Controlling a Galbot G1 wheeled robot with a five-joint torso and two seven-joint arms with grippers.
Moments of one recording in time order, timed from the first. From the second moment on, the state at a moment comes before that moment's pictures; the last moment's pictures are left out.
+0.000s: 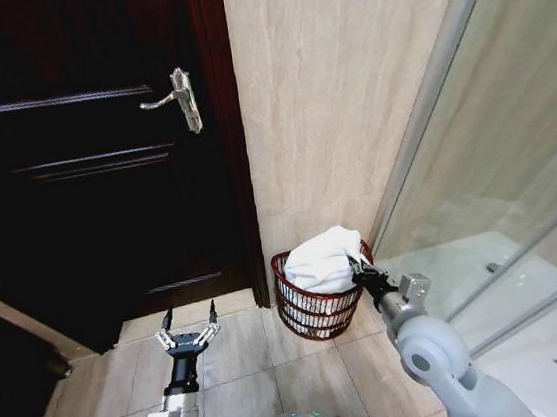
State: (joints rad) left arm 1.84 -1.61 -0.69 -2.08 -0.12 -0.50 0.14; right arm -1.16 1.11 0.26 2.16 0.78 -0.47 0.60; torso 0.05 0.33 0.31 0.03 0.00
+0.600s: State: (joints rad) left arm 1.82 -1.61 -0.71 -2.08 -0.13 -0.48 0.14; right arm -0.94 1.12 0.17 1.81 1.10 -0.62 0.65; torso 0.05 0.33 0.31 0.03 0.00
